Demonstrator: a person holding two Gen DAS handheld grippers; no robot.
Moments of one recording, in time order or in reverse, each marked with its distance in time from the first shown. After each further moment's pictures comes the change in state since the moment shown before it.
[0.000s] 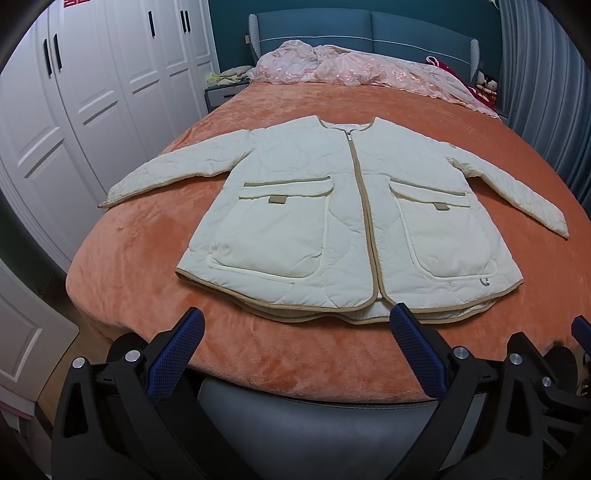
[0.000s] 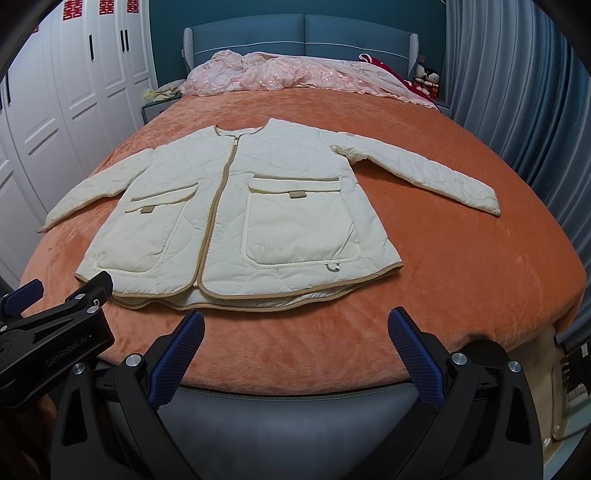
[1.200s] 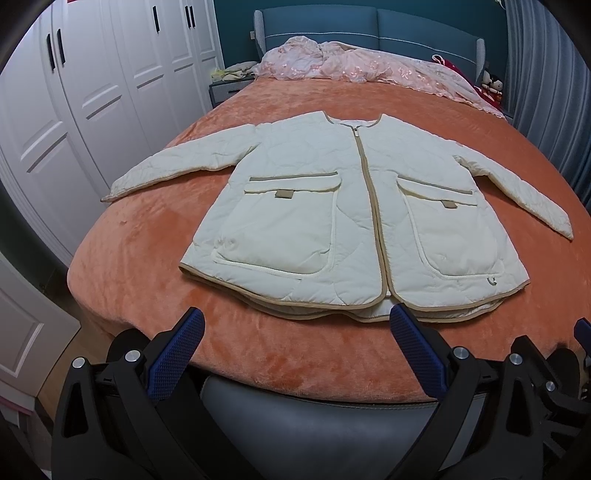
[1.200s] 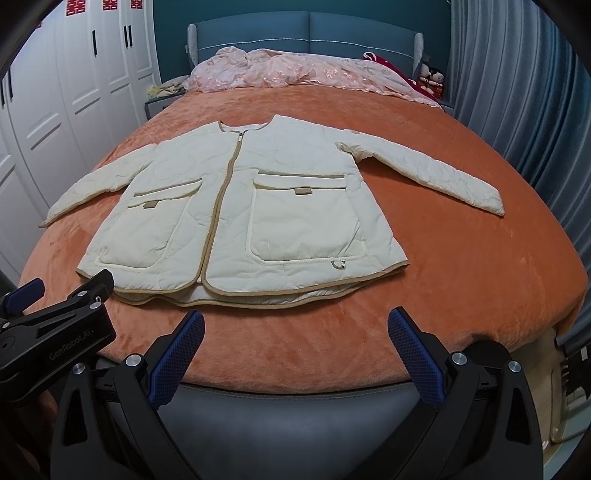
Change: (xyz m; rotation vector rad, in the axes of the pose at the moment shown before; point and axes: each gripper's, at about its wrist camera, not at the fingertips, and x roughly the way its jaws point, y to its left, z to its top) left arm 0.008 0.010 -0.004 -0.013 0.012 0.012; right arm 0.002 0.007 -0.003 -0.013 0.011 0.006
